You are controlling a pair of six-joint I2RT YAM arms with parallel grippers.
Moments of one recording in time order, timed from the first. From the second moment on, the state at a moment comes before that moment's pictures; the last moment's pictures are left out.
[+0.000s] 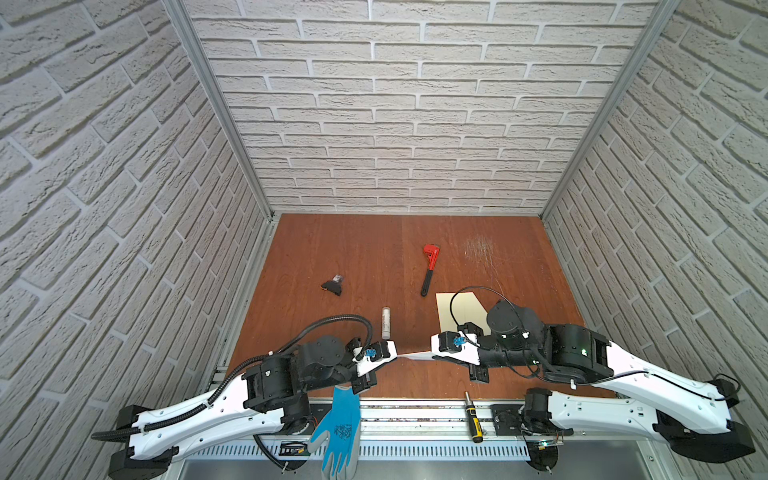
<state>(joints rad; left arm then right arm) -1.22 0.53 0.59 -0.47 0.04 0.18 1.13 0.90 1.07 -0.83 -0.17 -0.29</state>
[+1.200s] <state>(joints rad) -1.22 0.69 0.64 -0.28 0.18 0.17 1.14 0.94 0.99 -0.82 -0.15 -0.32</state>
